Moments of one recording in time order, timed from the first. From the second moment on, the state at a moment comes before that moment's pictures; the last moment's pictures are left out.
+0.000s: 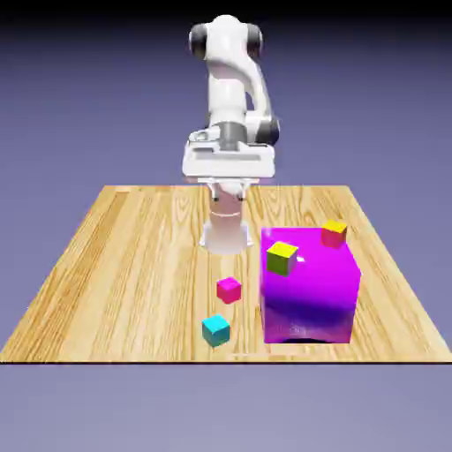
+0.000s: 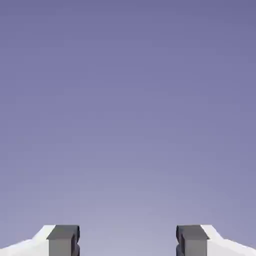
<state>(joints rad) 0.02 -0.55 -0.01 -2.80 0.01 3.02 0.69</state>
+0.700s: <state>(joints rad) 0.20 -0.20 -0.26 -2.60 0.26 2.71 -0.22</state>
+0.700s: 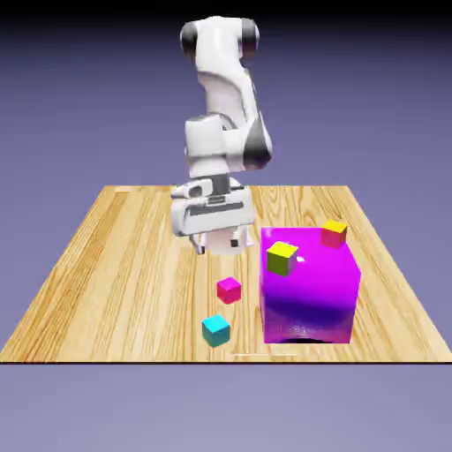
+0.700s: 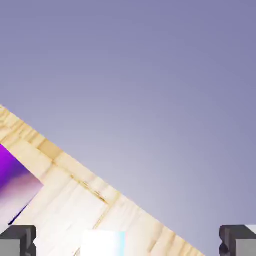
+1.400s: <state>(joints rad) 0.38 0.15 -0.50 -2.39 0.51 2.39 -1.14</state>
